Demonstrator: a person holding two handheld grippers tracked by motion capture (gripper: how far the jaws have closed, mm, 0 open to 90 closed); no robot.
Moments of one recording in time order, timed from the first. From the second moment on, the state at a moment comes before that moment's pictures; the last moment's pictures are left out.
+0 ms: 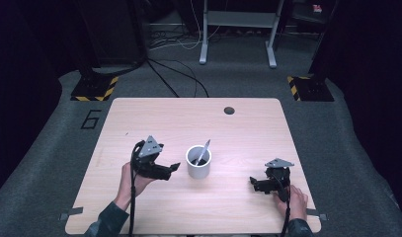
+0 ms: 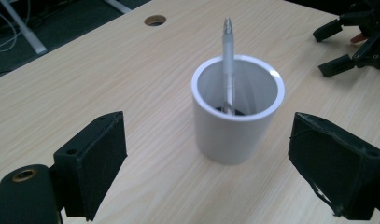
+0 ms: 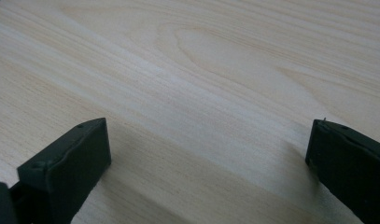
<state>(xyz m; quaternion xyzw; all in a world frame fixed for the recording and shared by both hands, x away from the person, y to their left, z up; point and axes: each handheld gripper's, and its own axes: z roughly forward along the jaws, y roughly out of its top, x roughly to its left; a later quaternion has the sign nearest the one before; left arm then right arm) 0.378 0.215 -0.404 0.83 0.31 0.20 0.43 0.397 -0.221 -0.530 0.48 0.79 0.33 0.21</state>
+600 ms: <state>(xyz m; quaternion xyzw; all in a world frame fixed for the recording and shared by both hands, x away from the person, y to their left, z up) 0.331 0.284 -0.438 0.82 0.38 0.21 0.37 0.398 -0.222 -0.530 0.47 0.79 0.33 0.21</state>
